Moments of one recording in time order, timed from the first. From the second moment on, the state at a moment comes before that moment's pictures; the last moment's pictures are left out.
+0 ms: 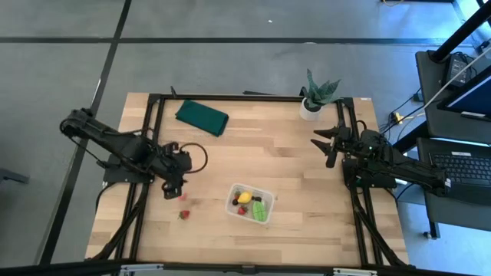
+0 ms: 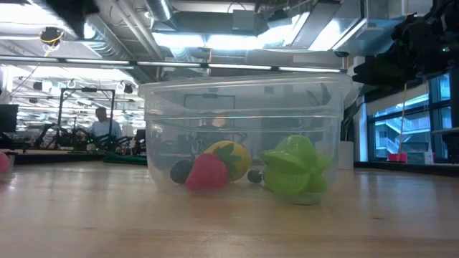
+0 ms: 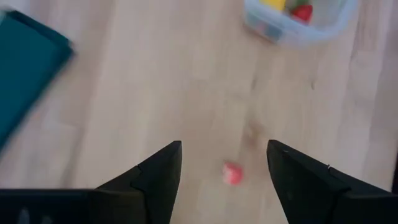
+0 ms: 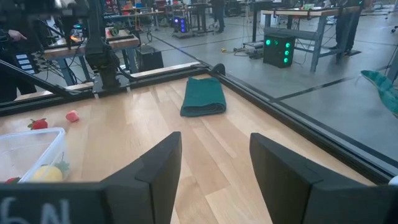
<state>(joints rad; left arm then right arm) -0.42 1.15 1.18 -1.24 -0.23 -0.62 -0.32 0.09 0.17 -0.18 0.05 0.10</state>
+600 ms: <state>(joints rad) -0.48 1.14 0.75 -0.92 -0.08 -0.72 -0.32 0.09 0.17 -0.18 0.05 0.10</state>
